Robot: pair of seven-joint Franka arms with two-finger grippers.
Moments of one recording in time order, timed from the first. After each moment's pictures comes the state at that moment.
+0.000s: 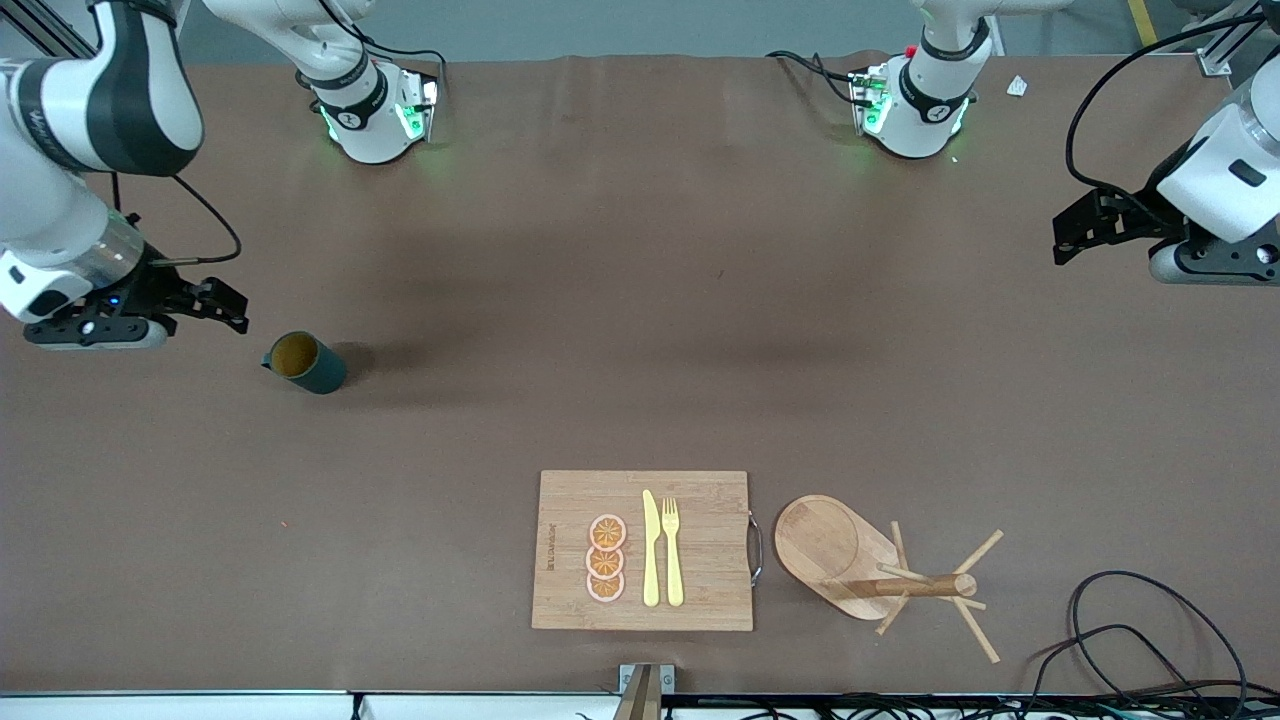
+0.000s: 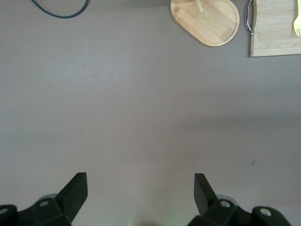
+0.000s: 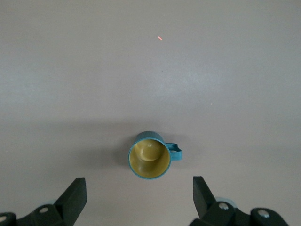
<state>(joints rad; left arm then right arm) -0.02 0.03 -0.11 -1.50 0.03 1.49 -0.06 0.02 -0.09 -0.06 -2.15 -0.02 2.13 -0.06</state>
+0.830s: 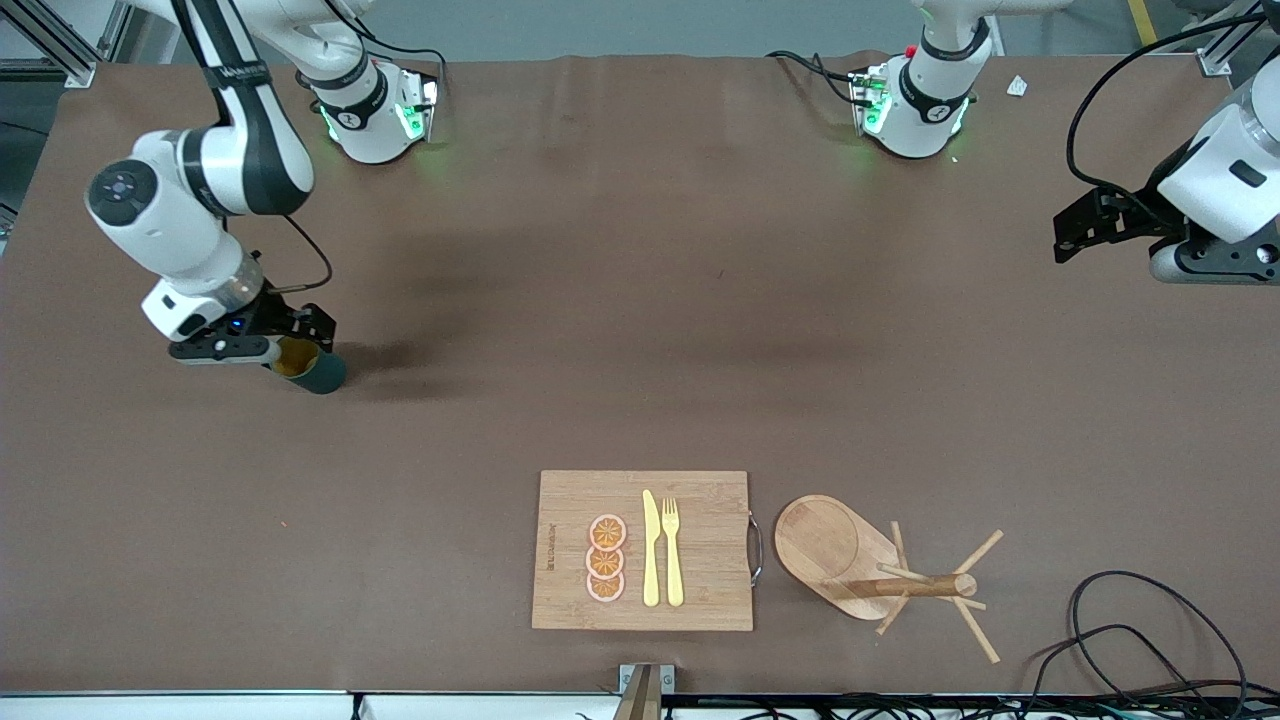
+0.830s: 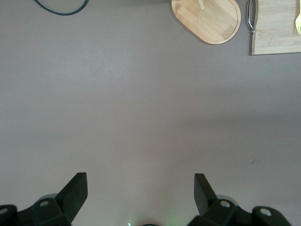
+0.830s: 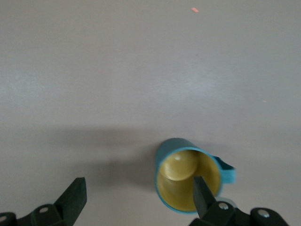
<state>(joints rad) -0.02 0.03 -0.11 -1.50 0.03 1.48 -0.06 0.11 0.02 -0.06 -2.39 -0.02 2.52 0.02</state>
